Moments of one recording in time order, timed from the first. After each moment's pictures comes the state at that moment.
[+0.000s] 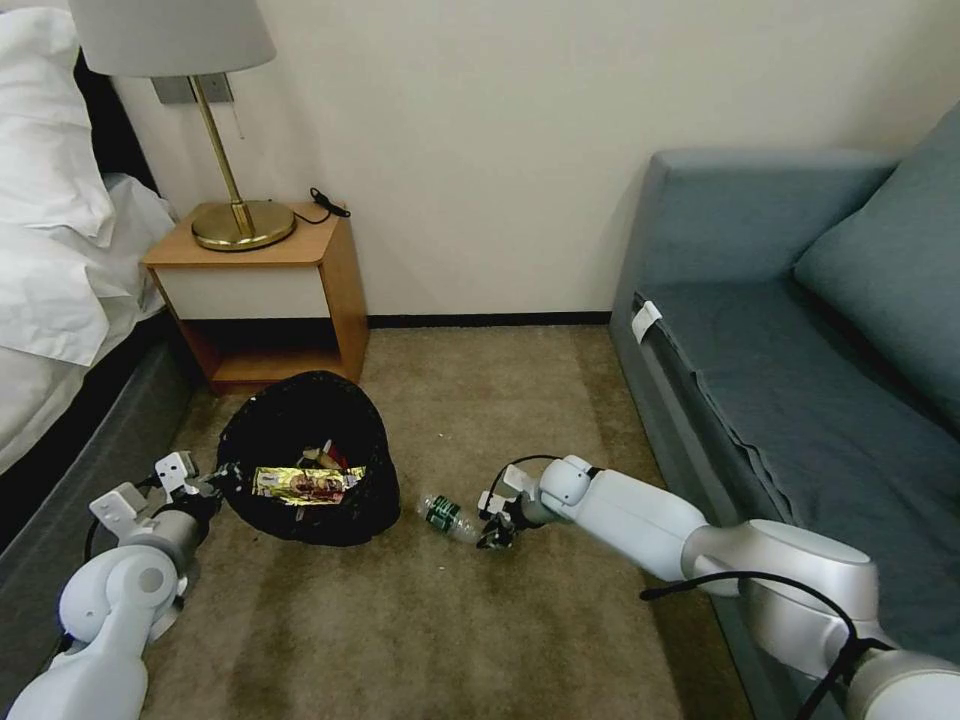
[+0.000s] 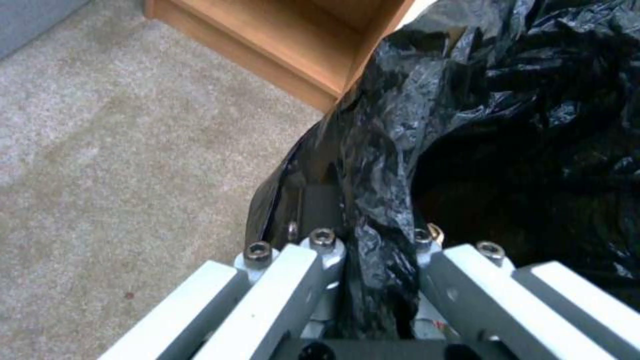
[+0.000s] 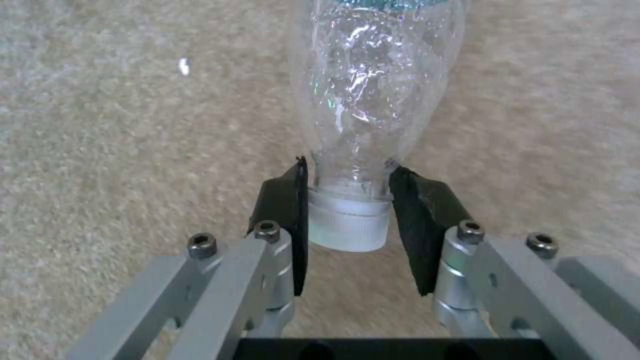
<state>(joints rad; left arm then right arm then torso) 1.29 -1.12 -0.76 -1.79 -1.01 0.45 -0.18 -0.23 1.28 -0.89 0.74 0.52 -0.34 -0.61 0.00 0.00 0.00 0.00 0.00</state>
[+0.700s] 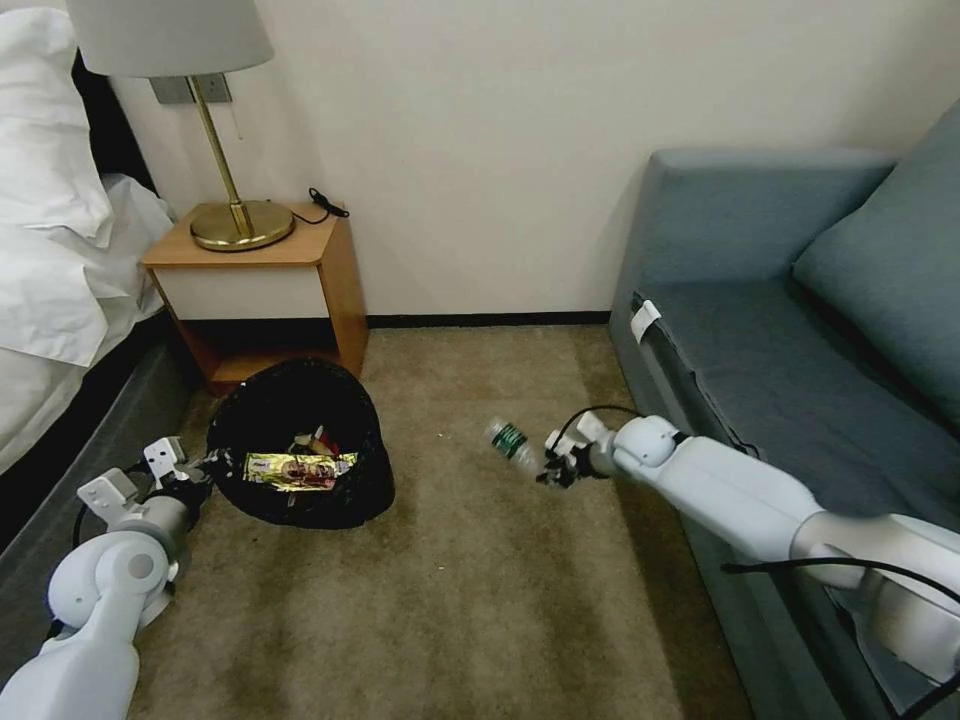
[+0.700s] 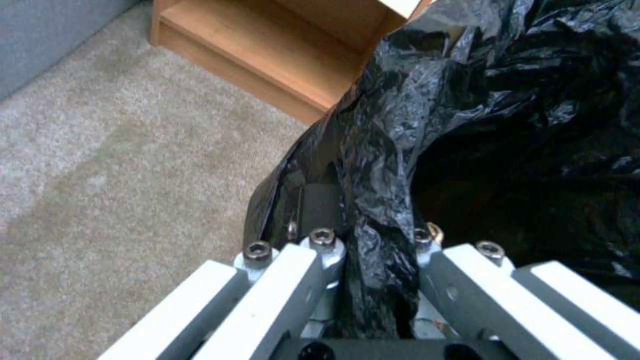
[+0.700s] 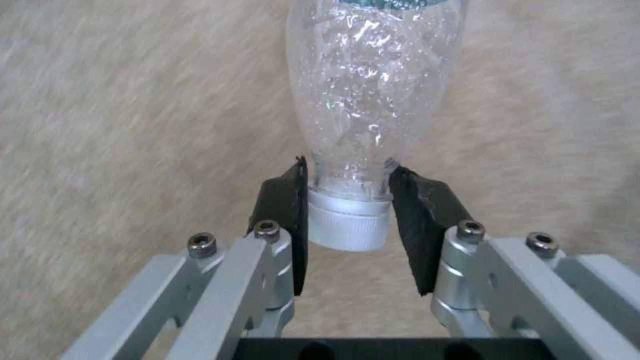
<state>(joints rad) 1.27 -1.10 -0.77 -1.78 -1.01 0.45 -0.18 -0.19 1.00 -0.71 0.98 0.59 -0.40 -0.42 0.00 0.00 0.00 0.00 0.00</state>
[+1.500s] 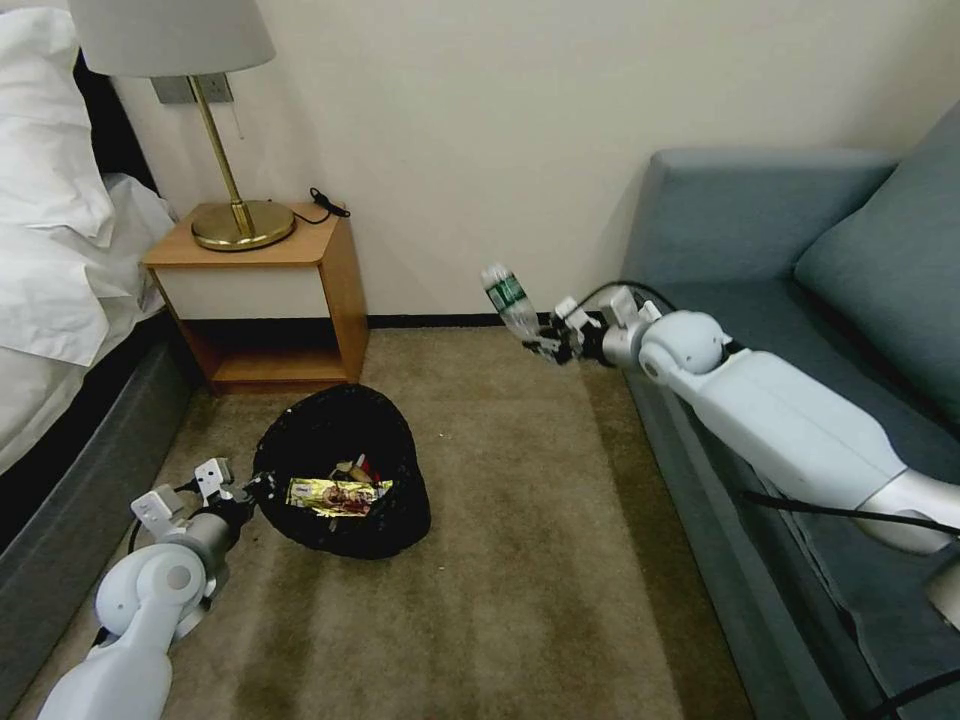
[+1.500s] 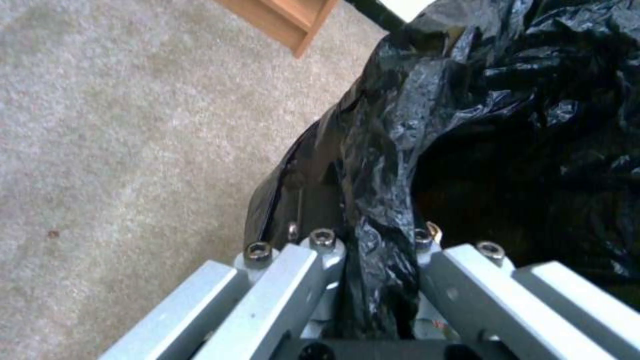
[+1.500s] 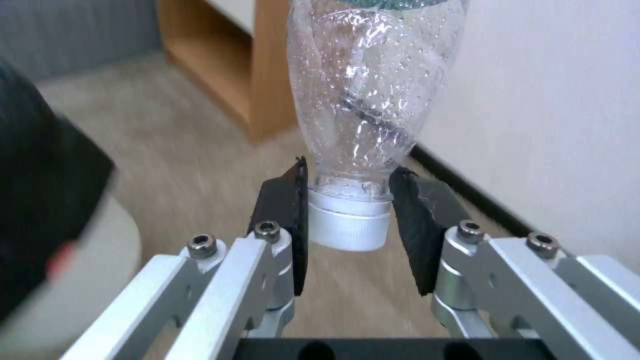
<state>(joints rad) 1.27 -1.13 -0.68 -1.76 -1.08 0.49 -0.19 -0.09 0.92 -0.44 1.37 0.75 -0.43 -0.32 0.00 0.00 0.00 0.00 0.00</state>
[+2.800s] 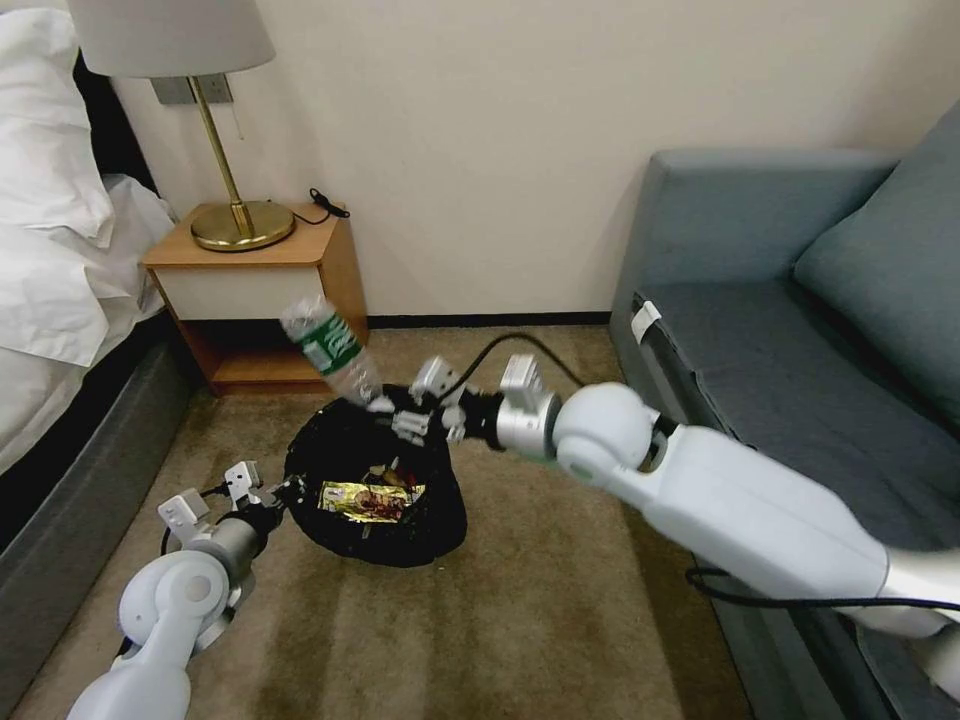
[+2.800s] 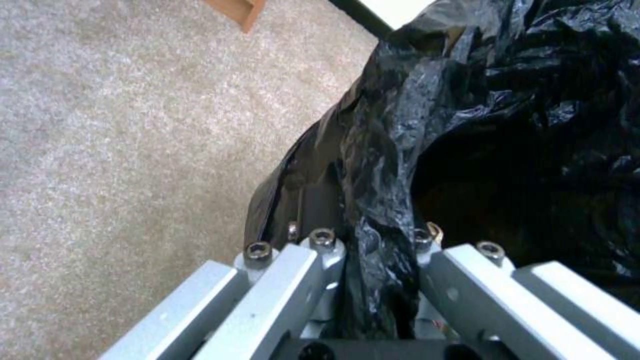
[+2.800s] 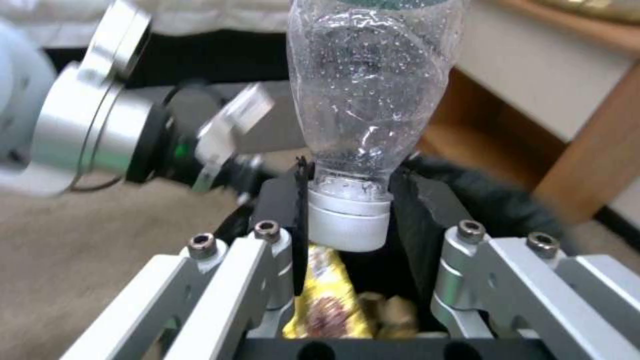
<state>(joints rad) 1.31 -1.17 -0.65 -1.88 -1.11 0.52 -0.22 -0.34 0.98 -0.56 1.86 0.72 -0.38 -0.23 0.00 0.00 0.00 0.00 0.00</state>
